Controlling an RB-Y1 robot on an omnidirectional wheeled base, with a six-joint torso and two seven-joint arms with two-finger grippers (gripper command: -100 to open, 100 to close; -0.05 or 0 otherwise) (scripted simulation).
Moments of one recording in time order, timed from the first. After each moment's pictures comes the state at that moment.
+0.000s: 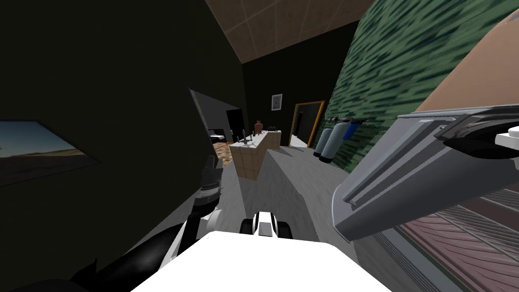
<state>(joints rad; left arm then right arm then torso) 0.53 0.00 0.00 -2.32 -0.03 -0.55 -0.13 -0.13 -1.83 0.32 -1.00 0.20 0.30 1.06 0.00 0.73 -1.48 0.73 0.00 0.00</state>
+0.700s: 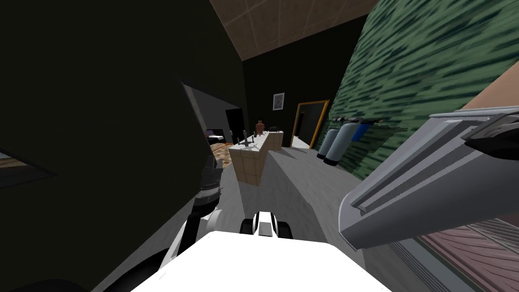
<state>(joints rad) 0.53 0.00 0.00 -2.32 -0.03 -0.55 -0.13 -0.15 -1.82 0.36 -0.91 0.12 0.30 1.15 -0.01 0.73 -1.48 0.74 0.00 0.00</state>
